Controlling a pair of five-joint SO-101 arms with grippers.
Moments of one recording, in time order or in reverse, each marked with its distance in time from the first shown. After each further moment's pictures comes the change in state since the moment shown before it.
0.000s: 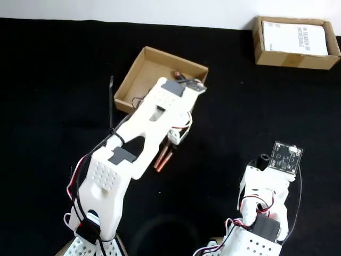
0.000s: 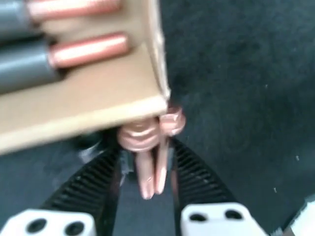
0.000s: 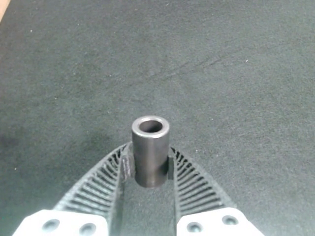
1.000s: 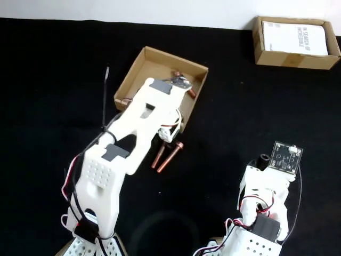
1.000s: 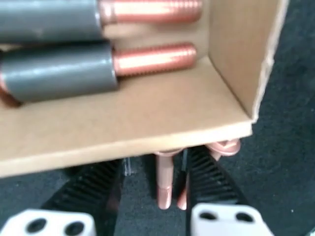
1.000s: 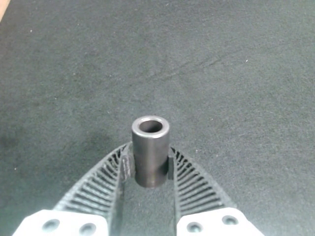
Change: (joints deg) left arm -4.4 0.0 9.1 -9.9 0.0; right arm 0.0 0.0 0.0 0.0 0.0
